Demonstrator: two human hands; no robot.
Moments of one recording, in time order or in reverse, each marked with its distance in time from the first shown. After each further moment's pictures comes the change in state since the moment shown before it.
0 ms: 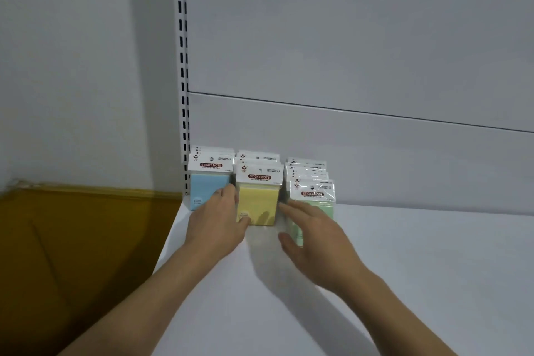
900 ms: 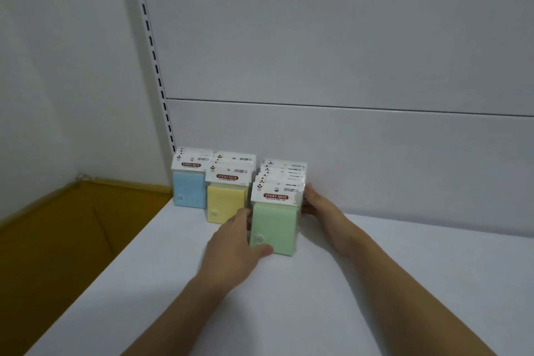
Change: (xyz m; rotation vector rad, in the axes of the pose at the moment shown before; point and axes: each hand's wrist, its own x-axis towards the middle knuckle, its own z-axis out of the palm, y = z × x) left_hand -0.035 0.105 0.065 -0.152 -0.046 -0.271; right_hand 0.053 0.150 -0.002 1.475 -0.461 0.102
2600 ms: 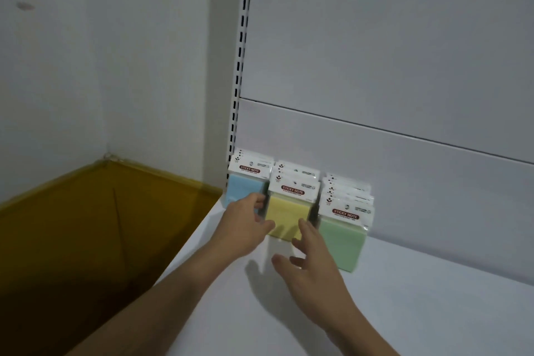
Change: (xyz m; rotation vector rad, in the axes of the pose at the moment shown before) left_hand 0.056 -0.072 -0.073 -0.245 0.006 -0.022; right_hand 0.000 0.024 0.165 -0.704 0.321 -0.019
